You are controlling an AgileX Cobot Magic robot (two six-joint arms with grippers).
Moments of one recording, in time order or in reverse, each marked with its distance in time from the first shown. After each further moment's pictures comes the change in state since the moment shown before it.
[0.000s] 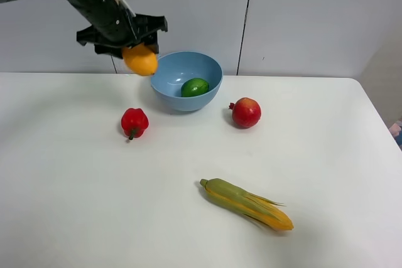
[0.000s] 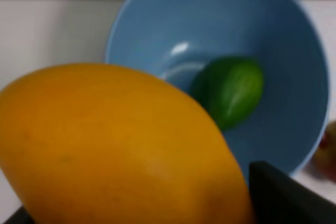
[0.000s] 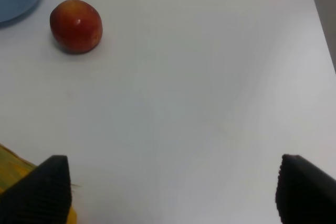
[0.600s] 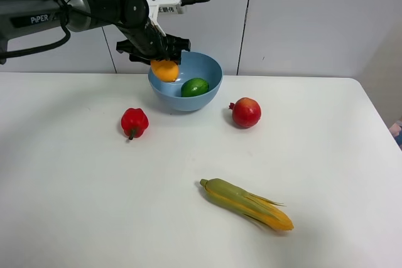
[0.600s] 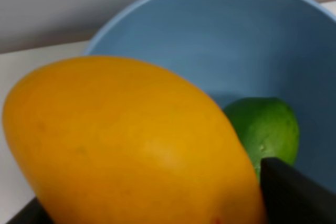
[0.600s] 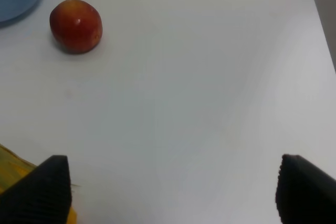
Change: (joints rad) left arm -0.010 0.285 -0.165 -0.002 -0.141 0.106; right arm 0.000 0.000 0.000 0.000 0.000 0.000
